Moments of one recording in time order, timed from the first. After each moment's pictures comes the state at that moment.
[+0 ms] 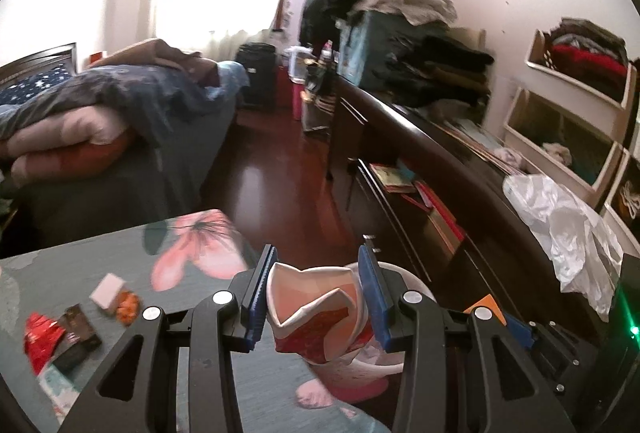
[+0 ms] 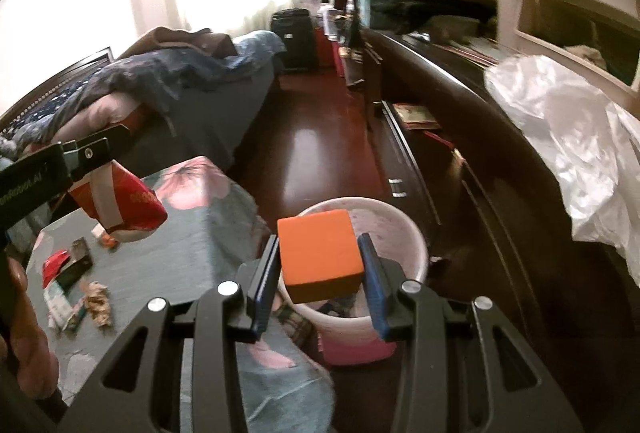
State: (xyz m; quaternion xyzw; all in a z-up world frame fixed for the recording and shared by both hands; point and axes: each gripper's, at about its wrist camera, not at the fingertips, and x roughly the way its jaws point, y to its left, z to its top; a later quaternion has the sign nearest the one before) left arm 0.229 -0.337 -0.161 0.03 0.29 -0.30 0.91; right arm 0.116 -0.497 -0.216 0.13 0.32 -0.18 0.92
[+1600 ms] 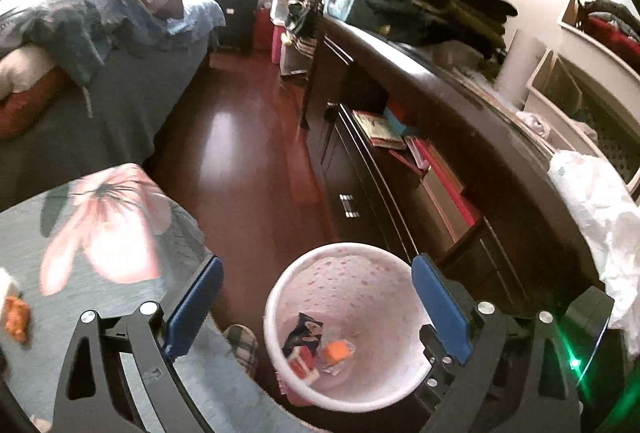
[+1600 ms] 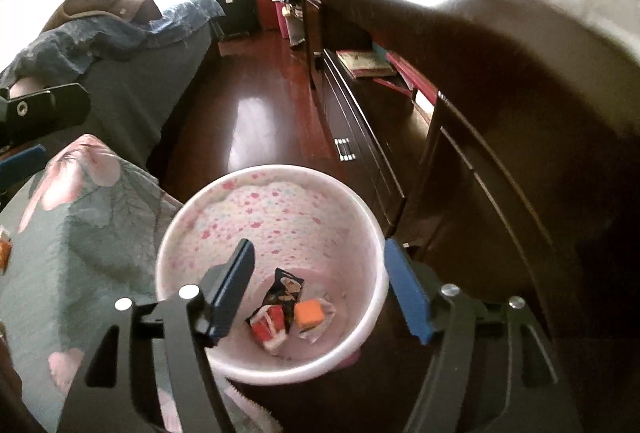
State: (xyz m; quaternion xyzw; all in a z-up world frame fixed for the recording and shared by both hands) left arm 0.305 -0.411 -0.235 0.02 0.38 -0.32 0.87; right arm 0.181 -0.566 -0.309 0.13 0.37 -0.25 0.88
